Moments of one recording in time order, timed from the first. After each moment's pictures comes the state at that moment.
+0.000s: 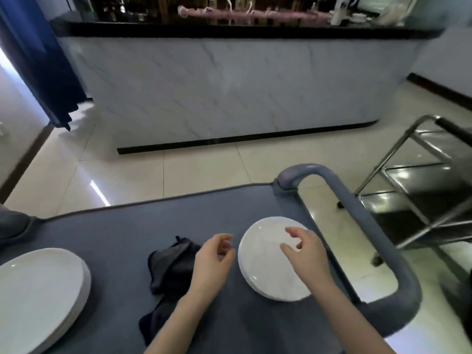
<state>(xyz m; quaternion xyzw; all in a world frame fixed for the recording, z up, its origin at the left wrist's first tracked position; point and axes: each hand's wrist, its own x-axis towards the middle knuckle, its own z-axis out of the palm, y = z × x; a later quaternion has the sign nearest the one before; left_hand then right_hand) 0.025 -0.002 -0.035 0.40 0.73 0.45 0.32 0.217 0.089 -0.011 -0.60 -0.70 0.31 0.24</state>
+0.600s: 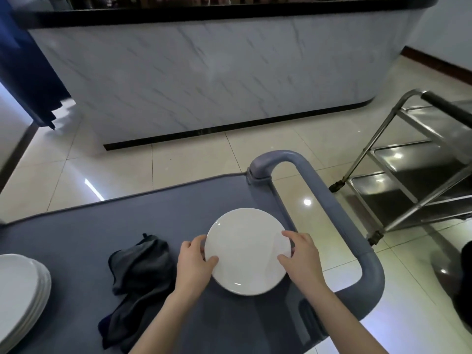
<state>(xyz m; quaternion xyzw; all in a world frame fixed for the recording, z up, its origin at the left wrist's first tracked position) 0.072 0.024 -0.066 0.38 0.81 0.32 0.31 0.291 0.109 -0.039 -0.63 -0.67 0.35 0.16</state>
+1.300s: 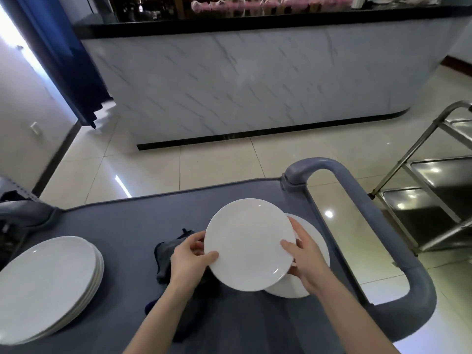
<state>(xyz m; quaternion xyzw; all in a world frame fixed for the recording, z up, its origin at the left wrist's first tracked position) -0.001 -0.023 -0.039 0.24 0.77 0.49 0.34 0.220 0.094 -0.027 -0.49 -0.49 0.67 0.26</state>
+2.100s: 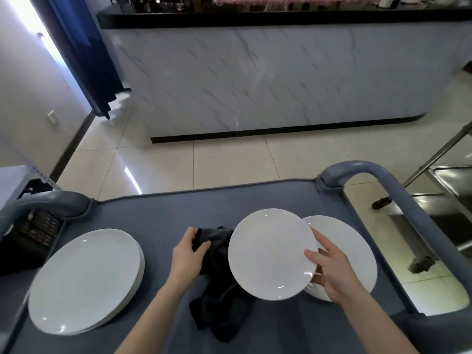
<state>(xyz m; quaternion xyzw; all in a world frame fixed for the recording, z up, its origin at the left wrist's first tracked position) -0.109 -0.062 -0.064 0.29 0.81 0.43 0.28 0.172 0.064 -0.036 -0.52 -0.42 0.69 0.27</state>
